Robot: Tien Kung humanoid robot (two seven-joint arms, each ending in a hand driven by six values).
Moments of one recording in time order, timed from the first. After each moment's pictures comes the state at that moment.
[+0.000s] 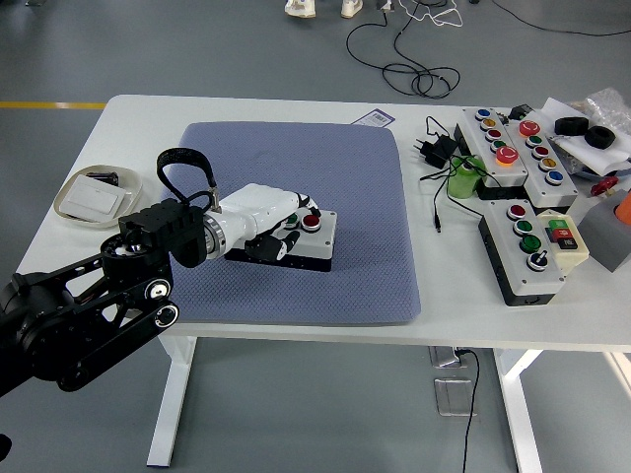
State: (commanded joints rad) left arm -0.75 0.31 -0.67 -1.39 1.90 -0.22 0.30; right arm 0.07 -0.13 1.20 0.18 -0.74 -0.28 -0.38
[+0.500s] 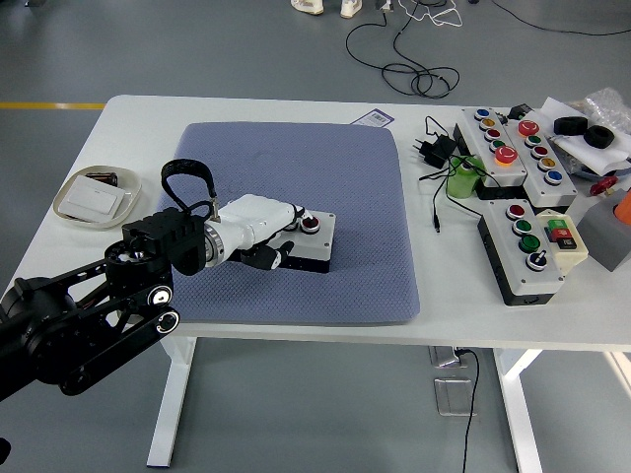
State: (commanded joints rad) left arm -0.74 0.31 -0.64 -1.36 1.92 -0.25 0.32; right arm 0.08 -0.13 1.19 0.18 -0.74 -0.28 -0.38
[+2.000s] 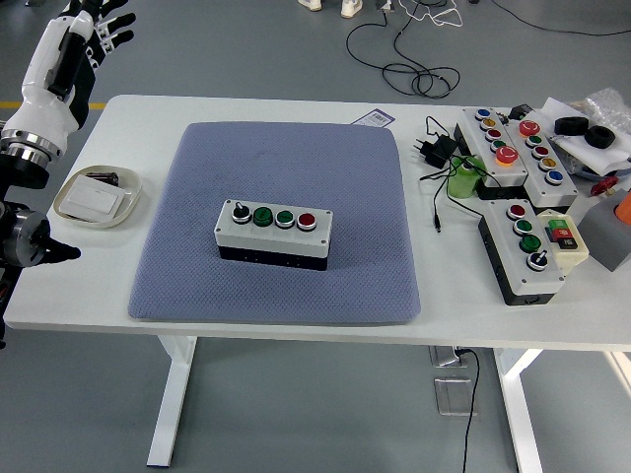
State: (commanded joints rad) left arm -0.48 0.38 -1.34 -1.42 0.88 0.18 -0.02; right arm 0.07 -0.13 1.21 0.18 -0.75 -0.28 -0.39
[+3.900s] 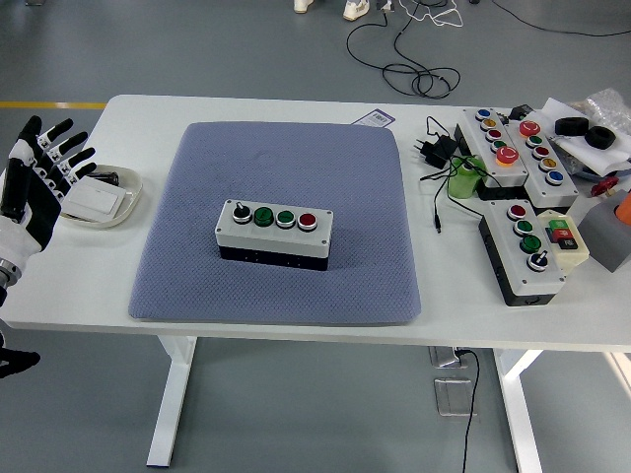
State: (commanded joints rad) left arm -0.11 0.29 -1.55 -1.55 0.91 0.06 0.08; right arm 0.08 -0.11 1.22 0.18 -0.73 -0.29 -0.38
